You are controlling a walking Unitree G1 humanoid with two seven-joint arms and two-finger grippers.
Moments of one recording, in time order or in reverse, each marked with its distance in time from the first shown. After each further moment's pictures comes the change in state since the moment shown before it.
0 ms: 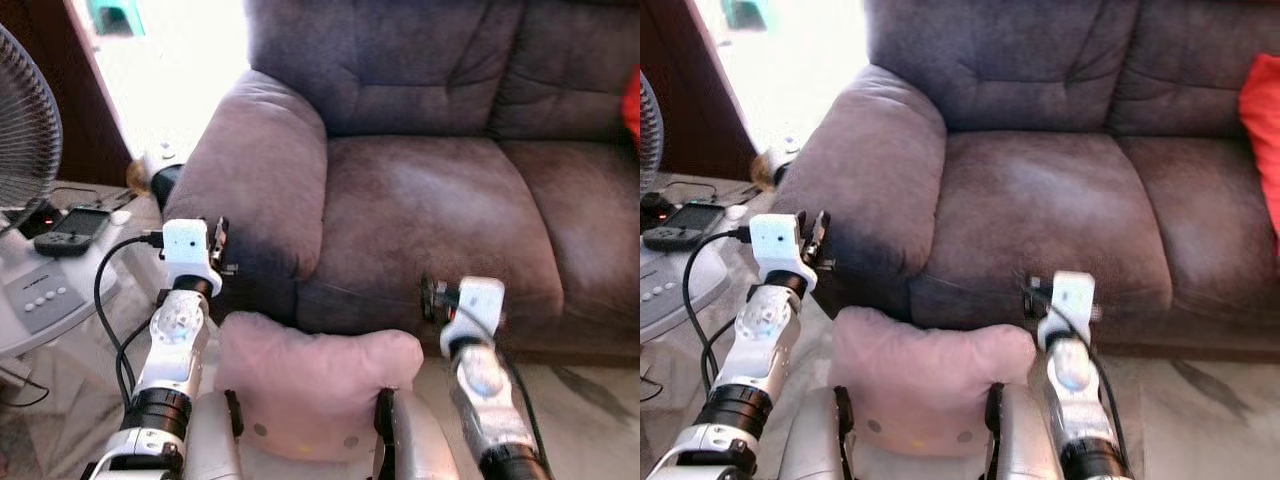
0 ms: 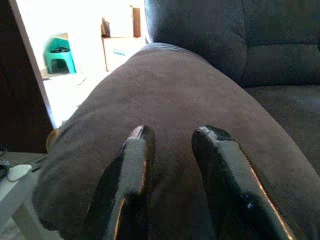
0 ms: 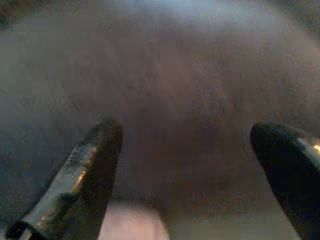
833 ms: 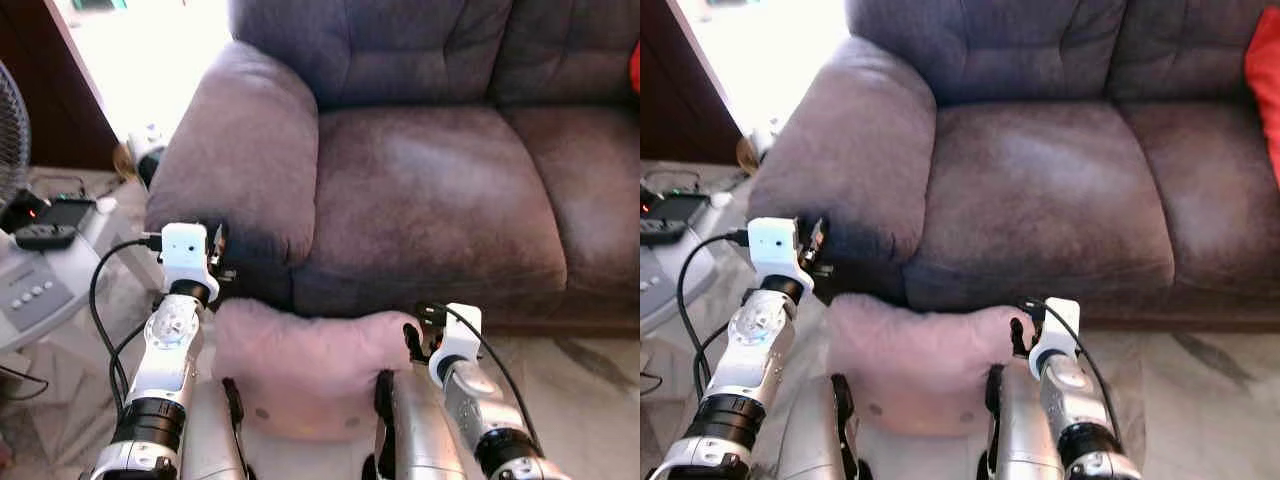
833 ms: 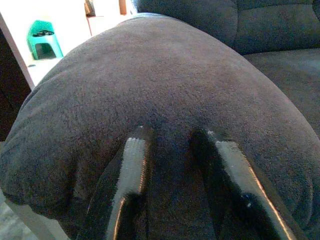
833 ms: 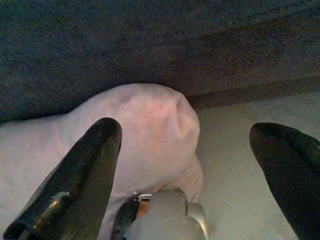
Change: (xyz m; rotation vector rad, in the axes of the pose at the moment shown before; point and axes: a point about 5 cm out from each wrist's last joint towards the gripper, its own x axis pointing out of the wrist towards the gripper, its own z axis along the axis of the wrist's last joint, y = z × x) left arm -0.006 0.001 0.008 0.025 0.003 -0.032; right arm 0.008 0.005 -0.028 0.100 0.329 0.109
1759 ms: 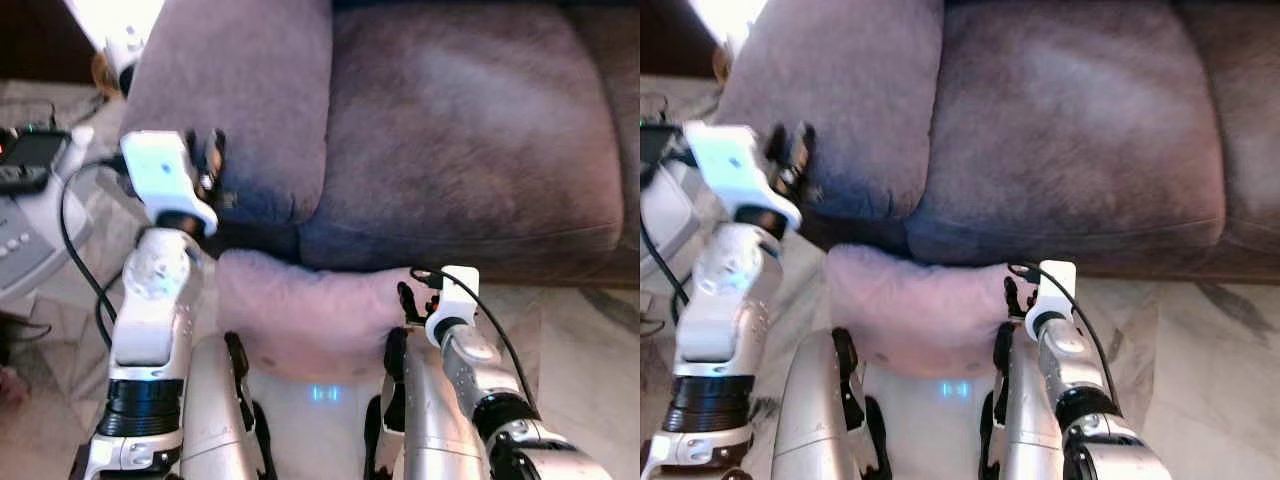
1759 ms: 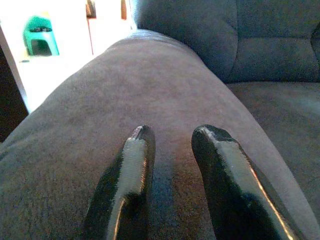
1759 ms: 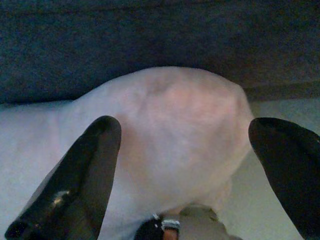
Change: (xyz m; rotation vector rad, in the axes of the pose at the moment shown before) left arm 0.008 -0.009 0.117 -0.102 -0.262 -0.008; right arm 0.008 0.016 0.050 -0.053 -0.189 0.092
